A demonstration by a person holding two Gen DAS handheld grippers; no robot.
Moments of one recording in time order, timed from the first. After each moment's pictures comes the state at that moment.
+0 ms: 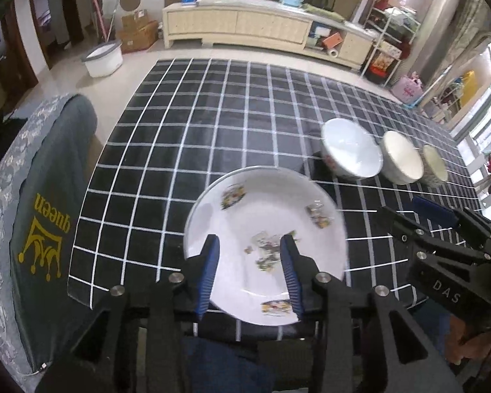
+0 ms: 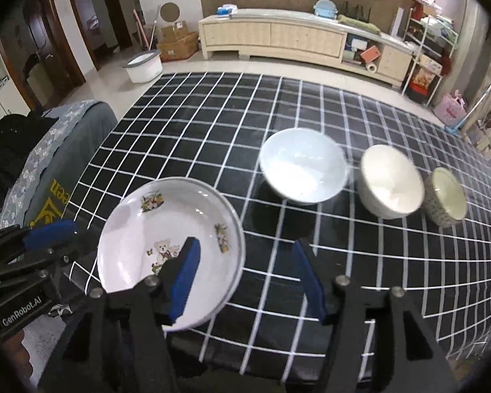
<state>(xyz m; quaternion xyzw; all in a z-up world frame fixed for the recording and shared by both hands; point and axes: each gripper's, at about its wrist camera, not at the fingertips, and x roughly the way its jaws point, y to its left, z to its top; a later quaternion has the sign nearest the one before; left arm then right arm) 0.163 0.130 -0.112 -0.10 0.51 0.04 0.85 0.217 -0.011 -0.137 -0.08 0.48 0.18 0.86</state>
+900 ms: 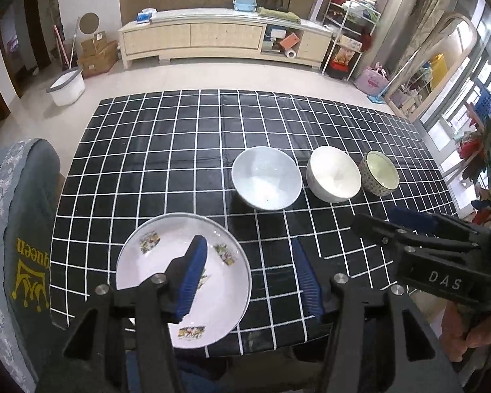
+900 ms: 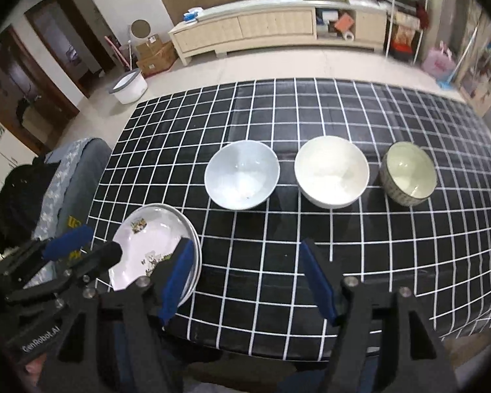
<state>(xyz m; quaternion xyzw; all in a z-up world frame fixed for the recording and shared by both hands) 0.222 0.043 -0.060 -0.08 0.51 -0.02 0.86 0.262 -0.104 -0.098 0.02 0.53 0.17 0.83</state>
